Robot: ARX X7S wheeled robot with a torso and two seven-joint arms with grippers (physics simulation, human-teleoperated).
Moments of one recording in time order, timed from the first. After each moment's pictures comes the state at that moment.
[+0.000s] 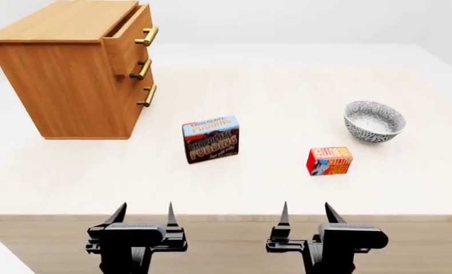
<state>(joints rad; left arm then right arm) -0.01 -0.09 0.10 0.03 -0.11 -0.04 -0.10 0.00 0.09 -0.09 -0.05 0.11 0.04 0.12</state>
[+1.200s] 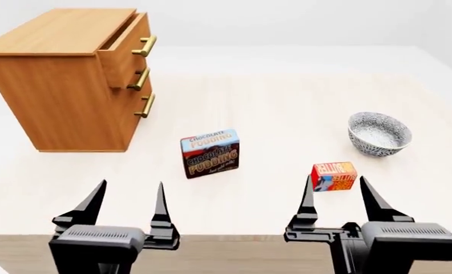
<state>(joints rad) 0.11 -0.20 0.12 0.52 -0.18 -0.15 -0.16 -0.11 0.21 -0.08 -0.55 0.16 0.17 0.21</state>
